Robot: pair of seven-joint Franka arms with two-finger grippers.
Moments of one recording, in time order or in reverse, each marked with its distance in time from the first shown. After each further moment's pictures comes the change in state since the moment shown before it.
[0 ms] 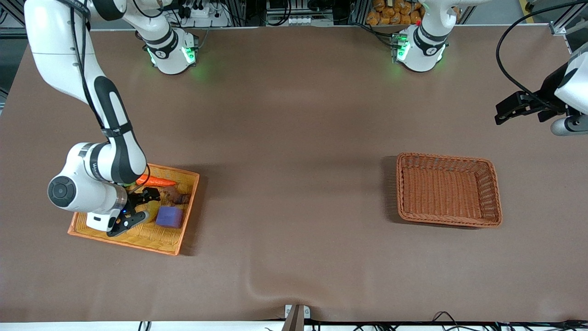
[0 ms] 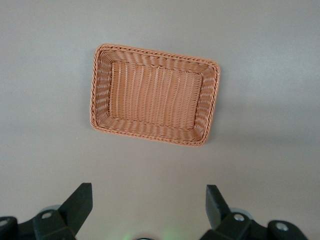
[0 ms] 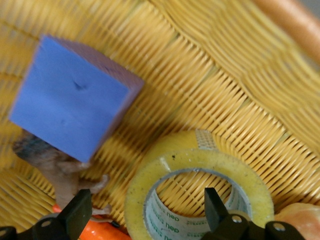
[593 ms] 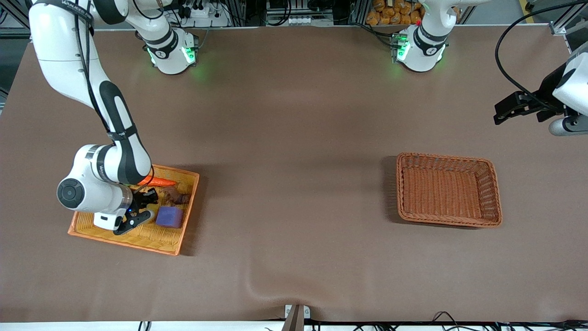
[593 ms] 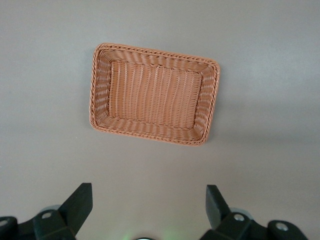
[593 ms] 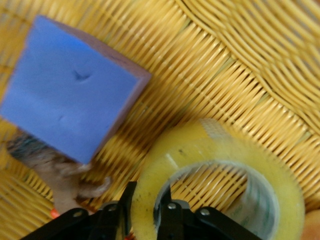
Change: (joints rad) left arm 0.000 0.000 -0.002 -0.003 0.000 0.000 0.000; right arm 0.011 0.004 0.004 0.010 -0.002 -0.020 0.000
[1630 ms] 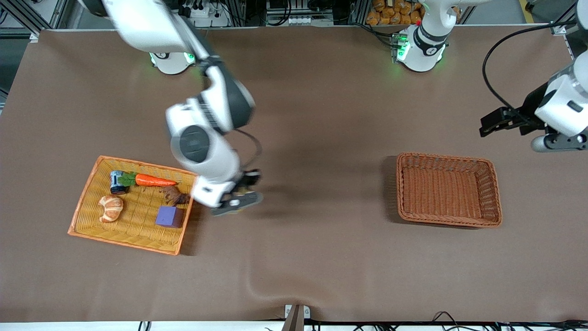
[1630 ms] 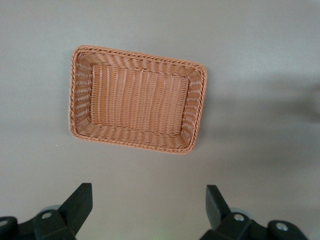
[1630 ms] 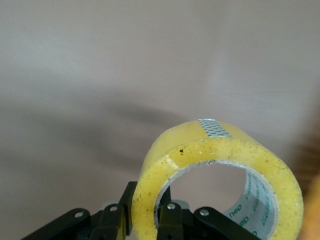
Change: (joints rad) left arm -0.014 0.057 -0.007 -0.028 -0.042 0.076 -0.021; right arm 0.525 0.063 0.034 0.431 -0.003 -0.147 0.874
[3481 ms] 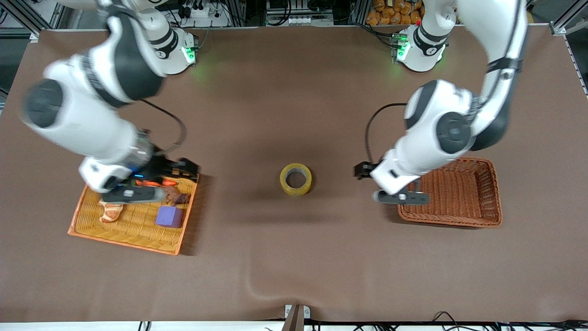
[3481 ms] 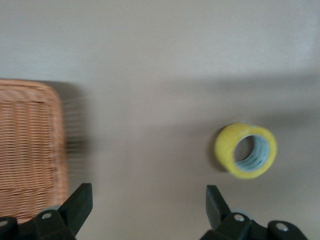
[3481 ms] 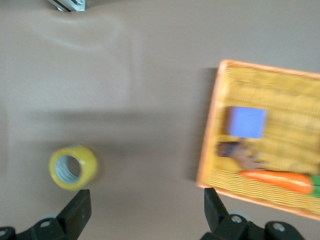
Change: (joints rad) left arm -0.351 0.359 -0.016 -0.012 -0.100 0.442 -0.225; right arm -0.366 -0.386 0.051 -0.135 0.018 -0.242 -0.103
